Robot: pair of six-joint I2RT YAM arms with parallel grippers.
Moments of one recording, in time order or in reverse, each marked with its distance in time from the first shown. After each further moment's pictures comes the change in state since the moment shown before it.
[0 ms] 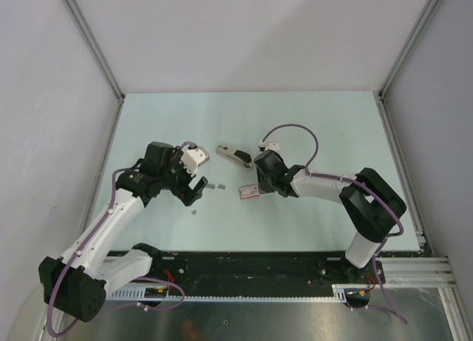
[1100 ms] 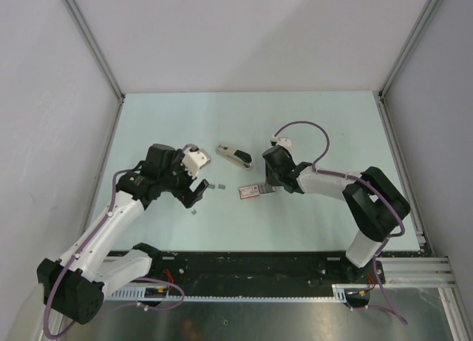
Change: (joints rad) left arm -0.031 -0.020 -0.013 0.000 -0.025 0.000; right arm -0.061 -0.023 -0.029 0.019 0.037 0.043
